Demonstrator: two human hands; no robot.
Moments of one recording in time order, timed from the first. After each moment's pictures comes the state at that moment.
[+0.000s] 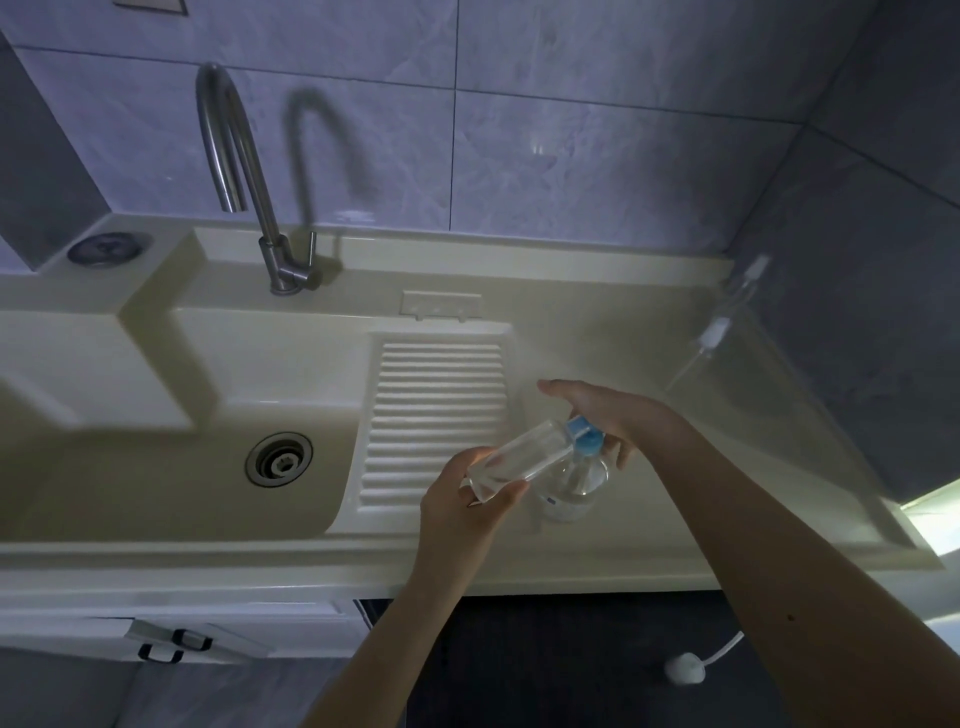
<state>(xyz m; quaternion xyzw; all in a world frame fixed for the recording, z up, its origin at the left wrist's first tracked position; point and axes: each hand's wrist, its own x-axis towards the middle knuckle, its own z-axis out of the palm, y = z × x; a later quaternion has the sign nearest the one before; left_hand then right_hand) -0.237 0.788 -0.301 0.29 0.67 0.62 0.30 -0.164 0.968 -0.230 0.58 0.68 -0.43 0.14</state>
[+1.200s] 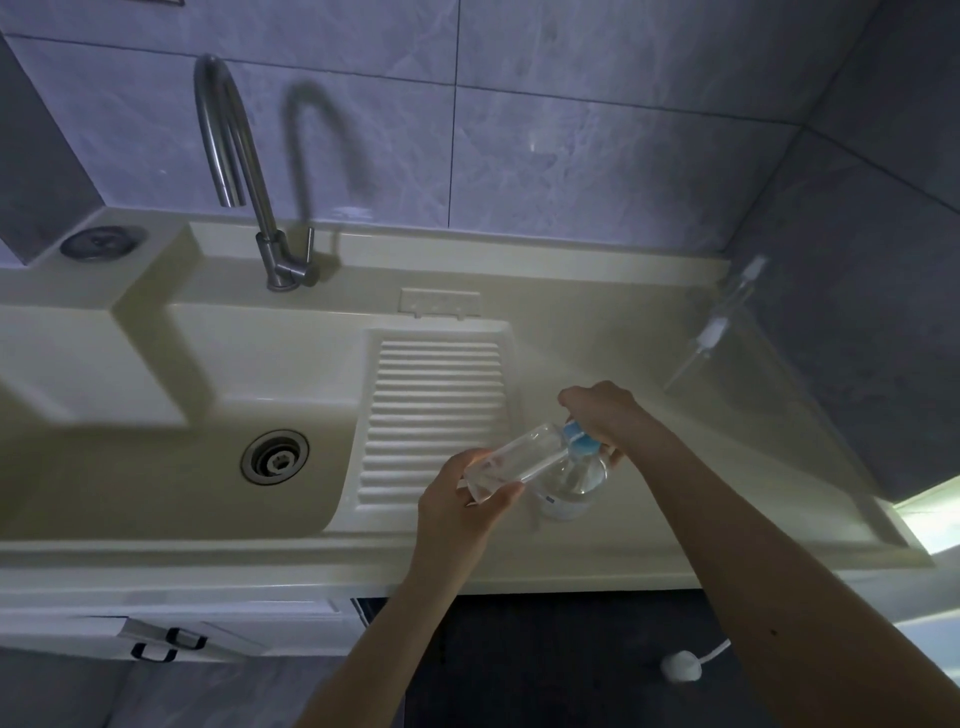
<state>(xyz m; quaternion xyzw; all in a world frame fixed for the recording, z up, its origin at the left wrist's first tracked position) -0.240 0.787 -0.308 0.30 0.68 0.60 0.30 -0.165 0.964 -0.241 0.62 0.69 -0.37 0.03</state>
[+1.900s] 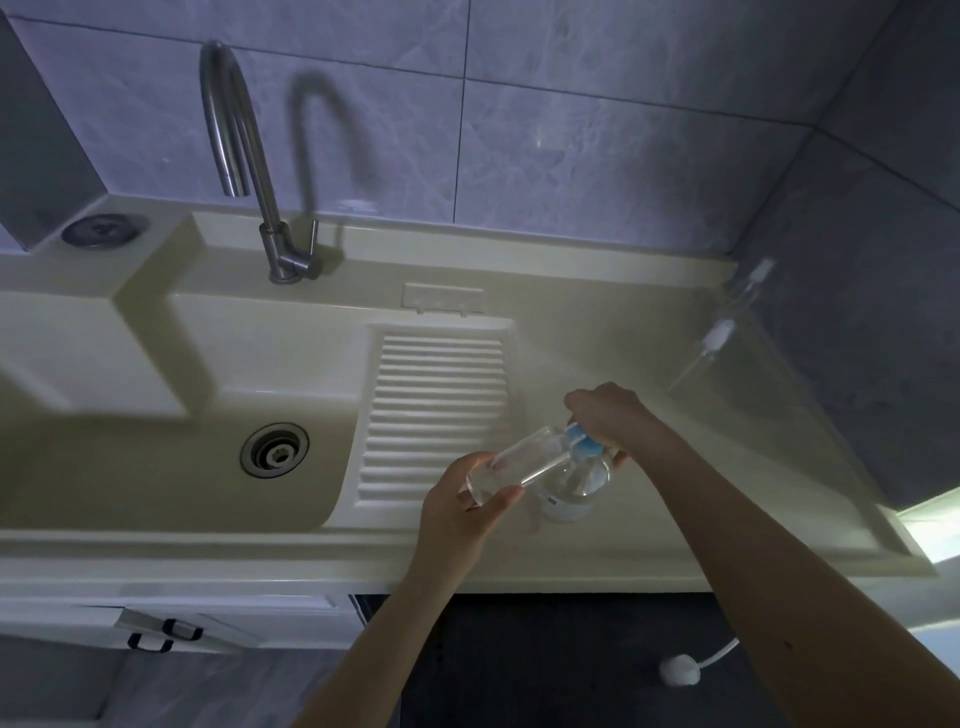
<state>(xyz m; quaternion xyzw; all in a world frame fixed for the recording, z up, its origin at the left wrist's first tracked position) -0.243 0.788 -0.318 0.32 0.67 0.59 0.32 -0.164 0.963 -0.239 0.60 0.72 -0.36 0.06</state>
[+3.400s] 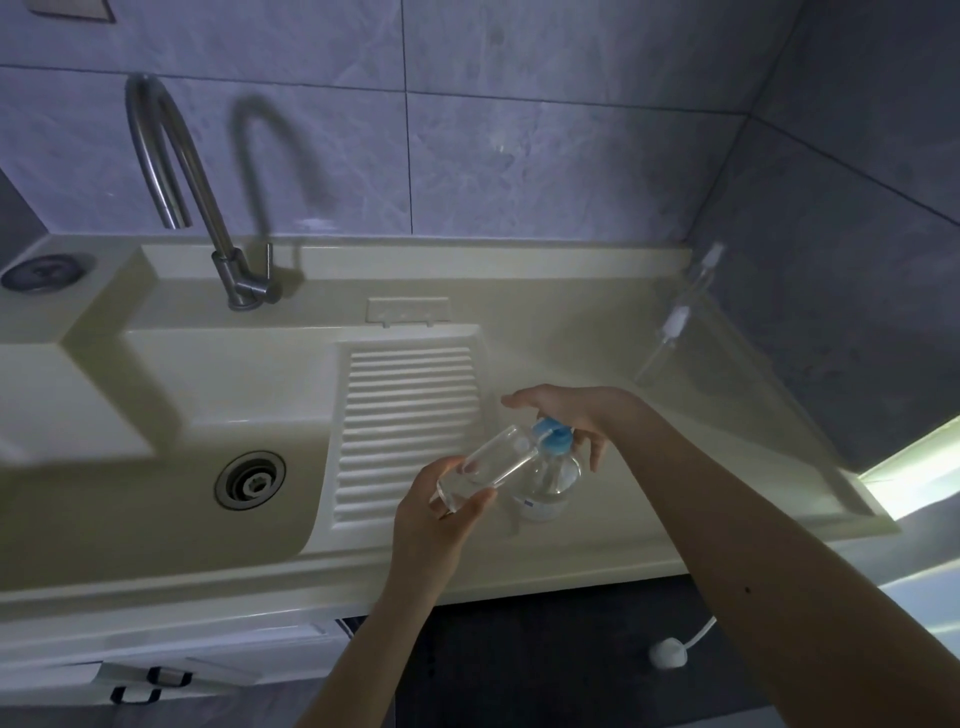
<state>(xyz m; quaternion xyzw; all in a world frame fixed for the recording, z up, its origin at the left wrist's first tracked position) -0.240 0.788 -0.309 0.32 0.67 0.59 0.31 -0.167 0.968 -0.224 0.58 0.64 -0.46 0.21</state>
